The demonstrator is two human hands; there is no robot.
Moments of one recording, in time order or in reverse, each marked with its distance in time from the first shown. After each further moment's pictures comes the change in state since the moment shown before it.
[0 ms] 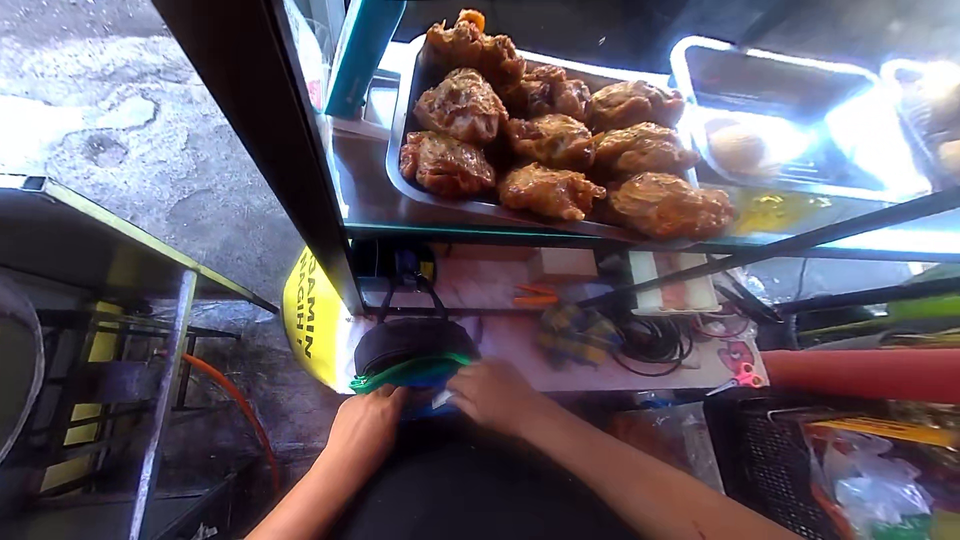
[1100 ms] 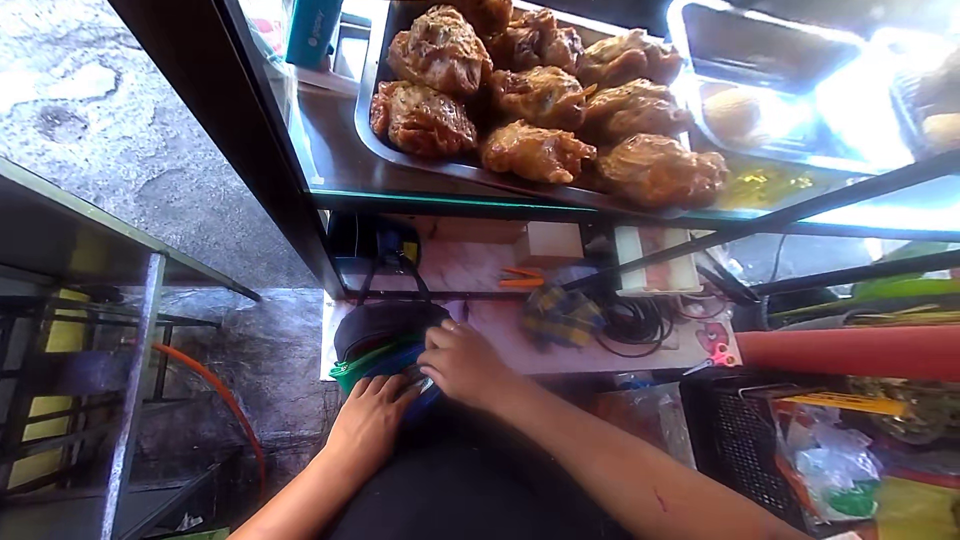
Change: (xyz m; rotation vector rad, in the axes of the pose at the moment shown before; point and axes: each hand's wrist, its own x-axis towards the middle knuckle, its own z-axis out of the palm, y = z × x) left_hand -0.001 0.013 0.038 0.043 0.028 0.261; right_hand 0.019 -0.007 -0.005 -0.037 0.155 0.015
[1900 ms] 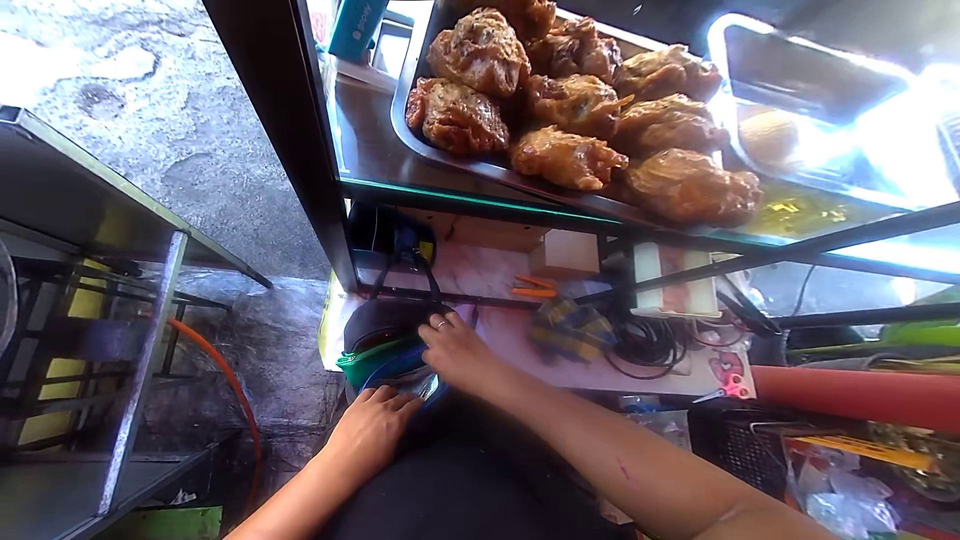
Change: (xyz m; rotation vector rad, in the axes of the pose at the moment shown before) left_hand -0.015 0.007 0.012 -0.038 0.019 0.021; right_hand 0.029 0.007 0.010 -0.276 -0.226 -0.180
